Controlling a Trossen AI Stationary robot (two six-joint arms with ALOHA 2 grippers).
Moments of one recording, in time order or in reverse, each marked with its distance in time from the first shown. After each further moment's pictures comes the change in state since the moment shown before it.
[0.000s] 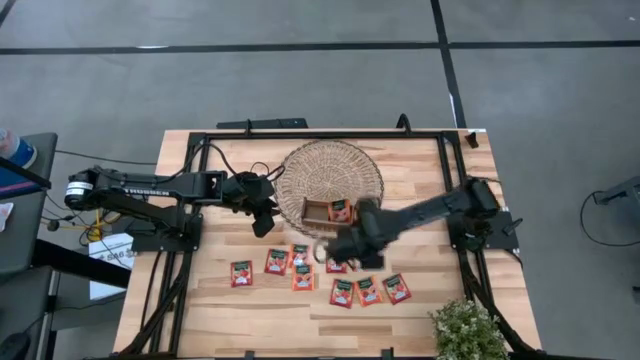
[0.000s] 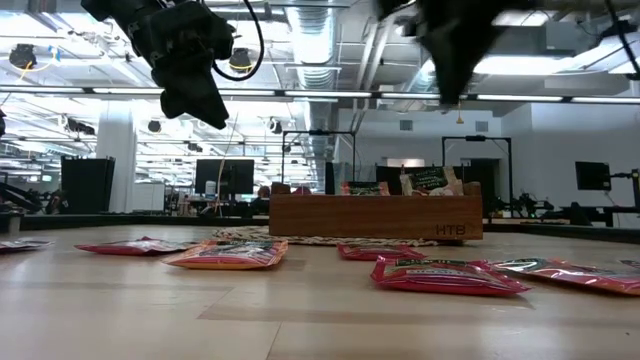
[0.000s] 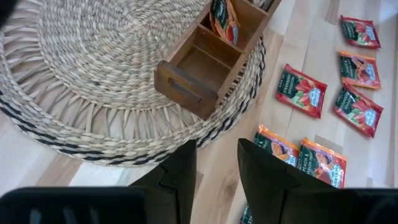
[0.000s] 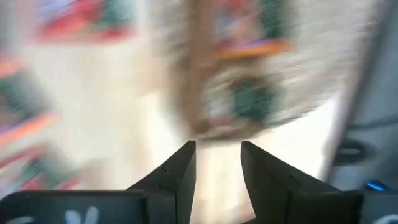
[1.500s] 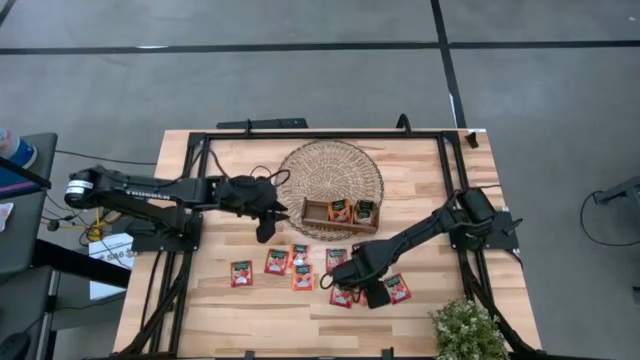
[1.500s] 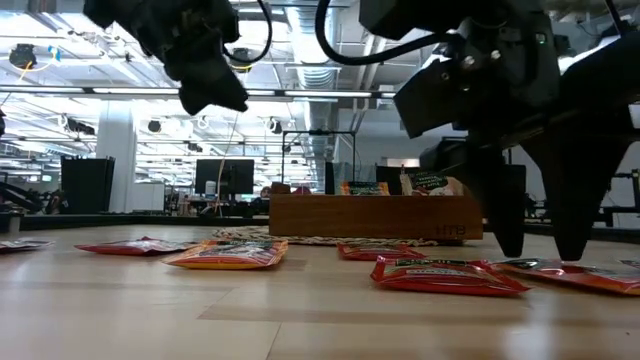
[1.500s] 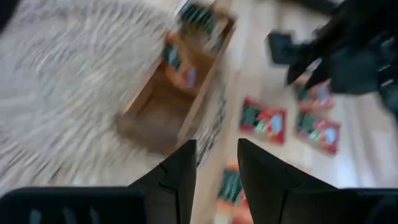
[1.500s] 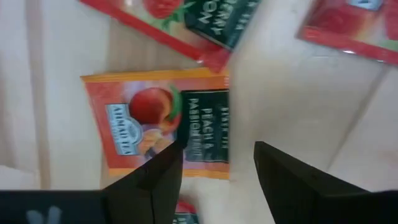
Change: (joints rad) left arm -0.049 -0.003 -0.067 0.263 0.037 0.074; right arm 0.090 0.055 -0.433 0.651 -0.472 -0.164
